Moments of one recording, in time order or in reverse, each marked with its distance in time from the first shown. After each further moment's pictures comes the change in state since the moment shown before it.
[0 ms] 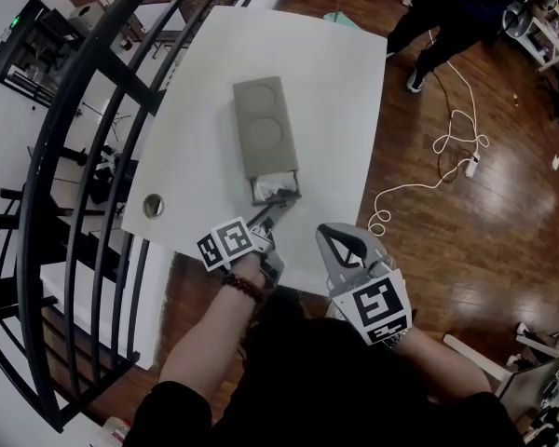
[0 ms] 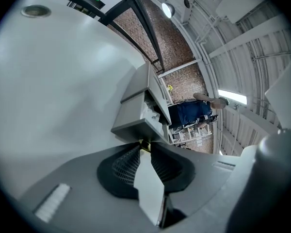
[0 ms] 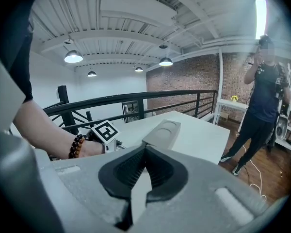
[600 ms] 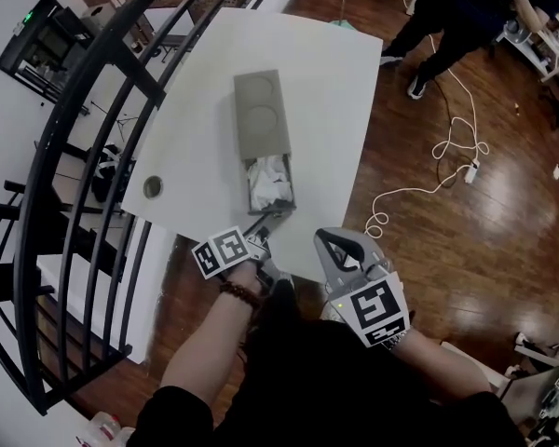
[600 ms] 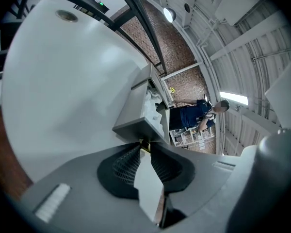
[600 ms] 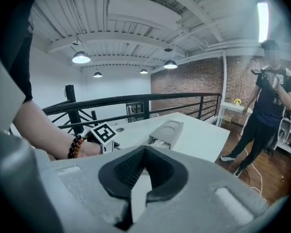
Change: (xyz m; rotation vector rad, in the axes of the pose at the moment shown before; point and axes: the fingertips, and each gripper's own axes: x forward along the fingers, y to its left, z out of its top) left arm -0.033 0.011 -0.050 -0.021 -0.046 0.029; right arm -0.043 0.022 -0.023 -0.040 -0.021 0.038
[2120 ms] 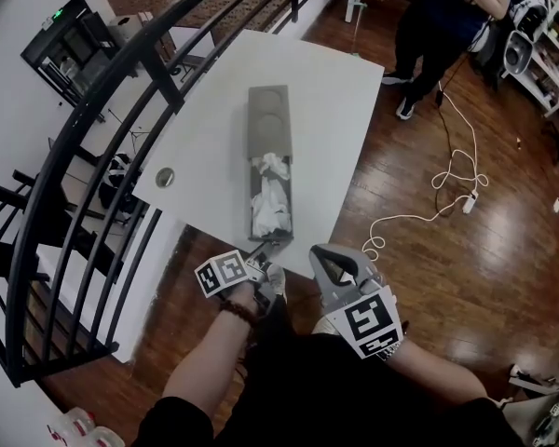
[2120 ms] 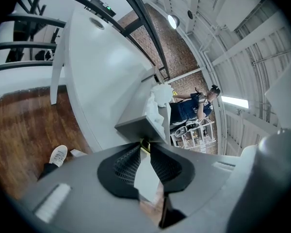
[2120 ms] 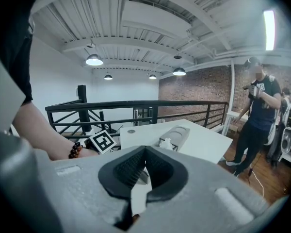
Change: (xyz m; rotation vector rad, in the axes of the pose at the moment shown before) left arm -0.031 0.008 -0.064 -0.043 -0.052 0.023; right arm -0.055 0.022 -0.007 -0.082 -0.064 0.063
